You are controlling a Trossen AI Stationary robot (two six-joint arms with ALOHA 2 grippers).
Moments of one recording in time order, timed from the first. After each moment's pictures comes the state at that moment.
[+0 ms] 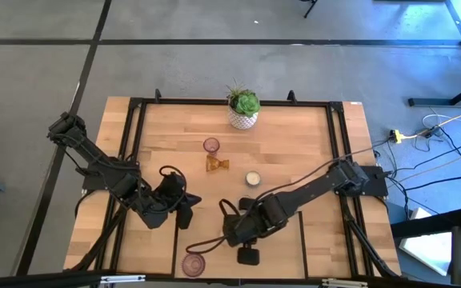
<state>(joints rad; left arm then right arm) -0.66 1.29 1.04 -0.50 -0.72 -1.24 0.51 2.18 2.20 -1.21 -0.04 0.56</state>
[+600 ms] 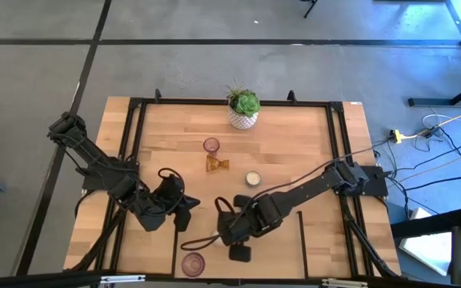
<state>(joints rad) -0.69 1.29 1.04 -0.50 -0.72 -1.25 0.49 2.21 2.22 -1.16 0.05 0.57</state>
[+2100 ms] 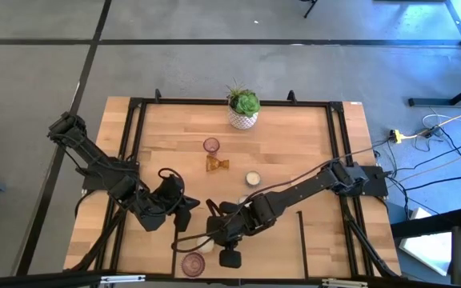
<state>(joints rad) -0.69 1.29 1.04 -0.50 -0.71 -1.28 0.47 2.24 2.22 -0.92 -0.06 0.51</state>
